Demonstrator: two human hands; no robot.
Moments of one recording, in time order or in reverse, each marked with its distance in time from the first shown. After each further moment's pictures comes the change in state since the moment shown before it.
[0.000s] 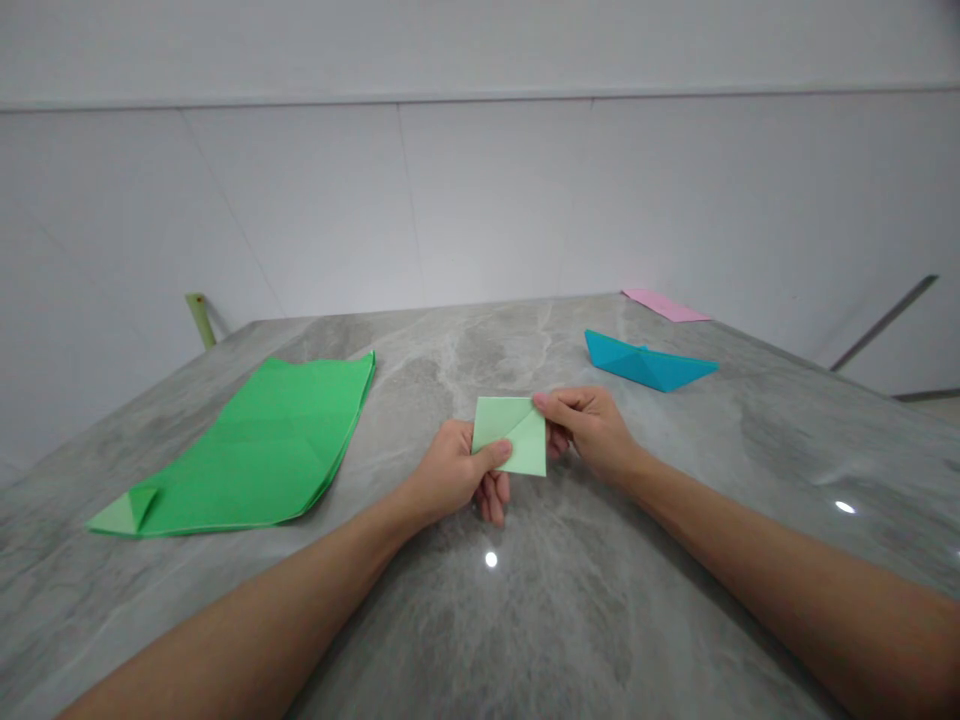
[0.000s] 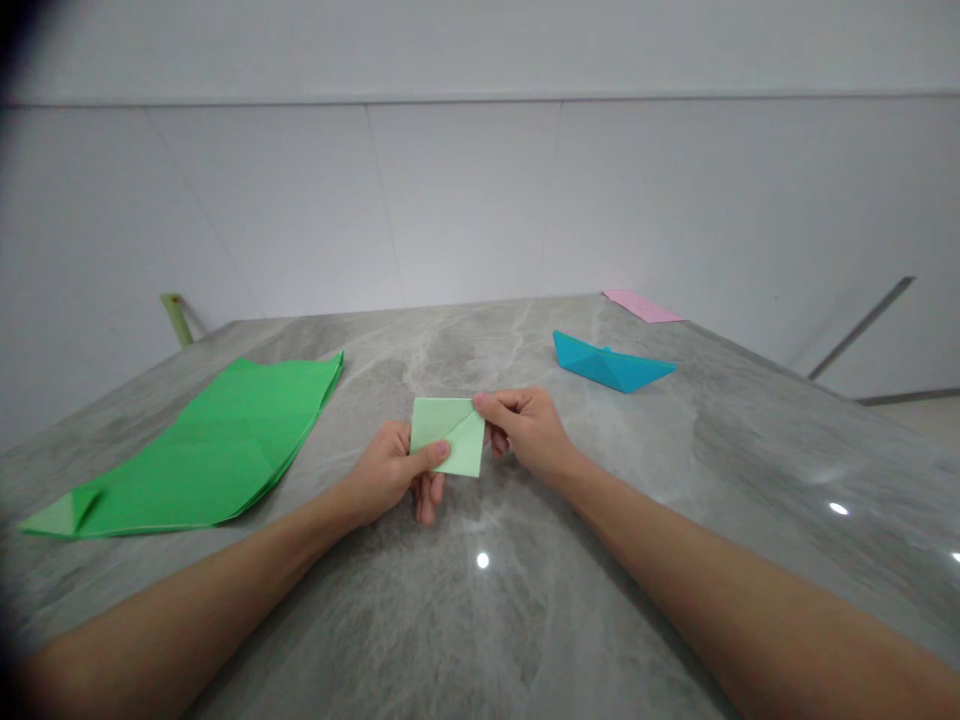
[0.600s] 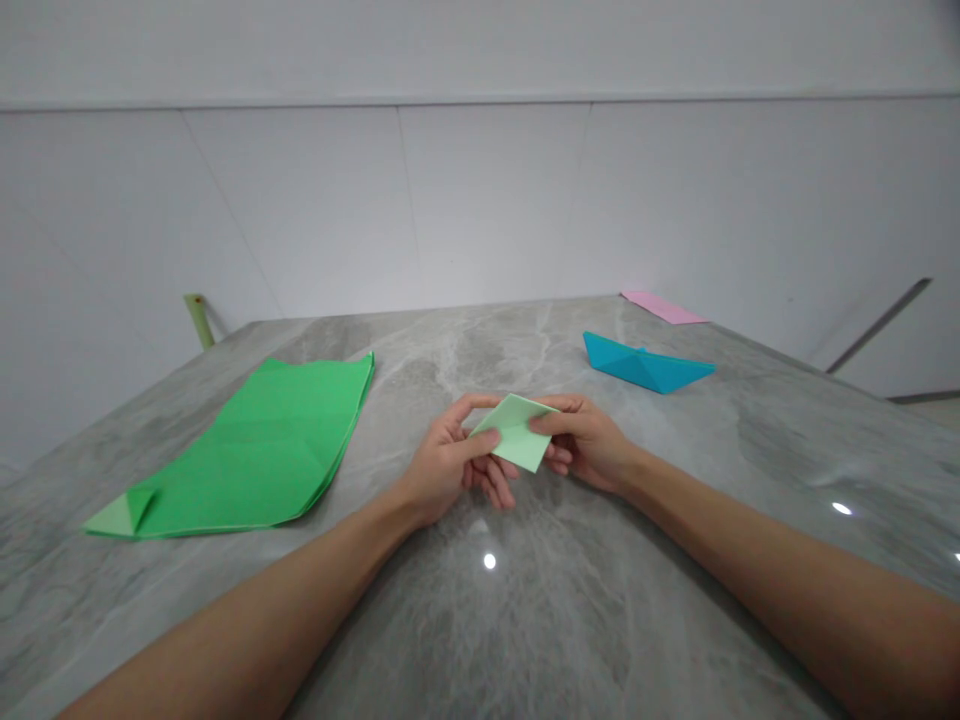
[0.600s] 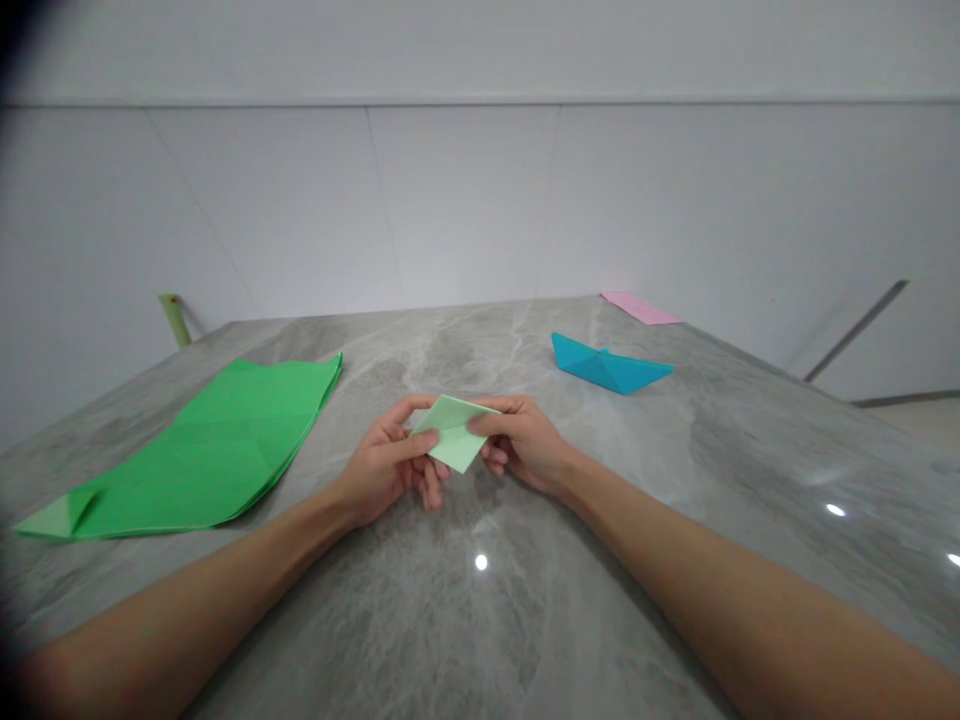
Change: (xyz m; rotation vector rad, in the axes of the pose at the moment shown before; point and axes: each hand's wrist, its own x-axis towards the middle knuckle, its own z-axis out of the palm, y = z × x) left_hand 0.003 -0.003 -0.005 -0.413 -0.033 0.145; right_hand -0.004 -0.003 0.006 0.393 -0.198 0.268
